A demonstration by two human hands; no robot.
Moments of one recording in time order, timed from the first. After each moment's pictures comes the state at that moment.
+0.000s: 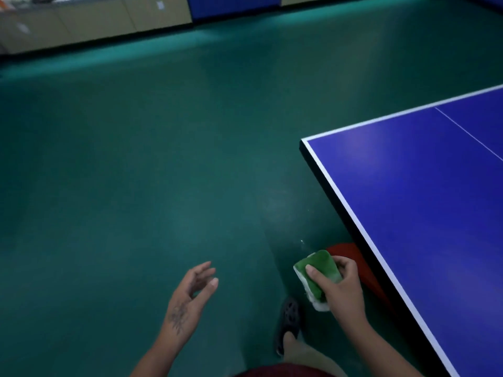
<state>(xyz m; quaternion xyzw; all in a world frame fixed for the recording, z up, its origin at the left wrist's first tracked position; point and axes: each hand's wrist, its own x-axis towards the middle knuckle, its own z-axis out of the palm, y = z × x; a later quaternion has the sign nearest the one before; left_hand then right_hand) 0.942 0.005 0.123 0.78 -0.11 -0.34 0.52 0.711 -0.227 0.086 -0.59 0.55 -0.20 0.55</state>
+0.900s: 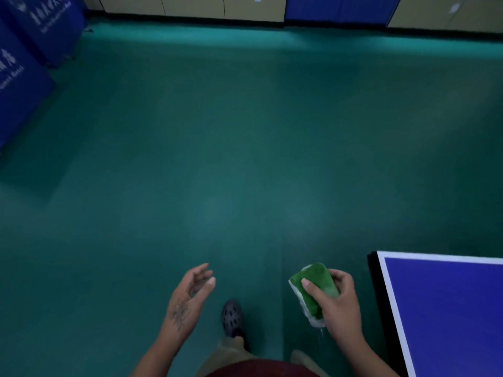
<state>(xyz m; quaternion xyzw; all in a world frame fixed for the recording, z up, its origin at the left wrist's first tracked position) 1.259 -0.187 0.092 0.77 0.06 -0.27 0.57 1.100 -0.466 0.089 -0.67 0.47 -0.12 0.56</state>
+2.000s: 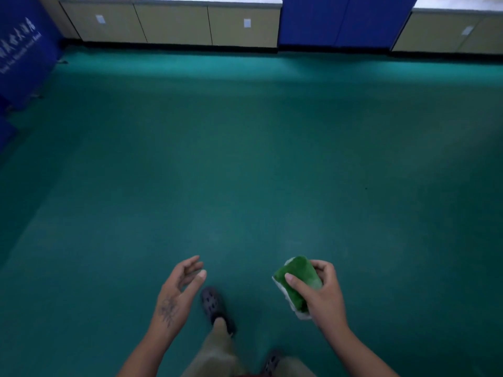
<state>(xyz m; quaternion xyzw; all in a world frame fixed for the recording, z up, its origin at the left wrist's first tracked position) 1.766 -0.591 0.113 0.78 0.03 -0.23 0.58 1.618 -0.867 0.098 -0.68 0.42 -0.10 0.59</state>
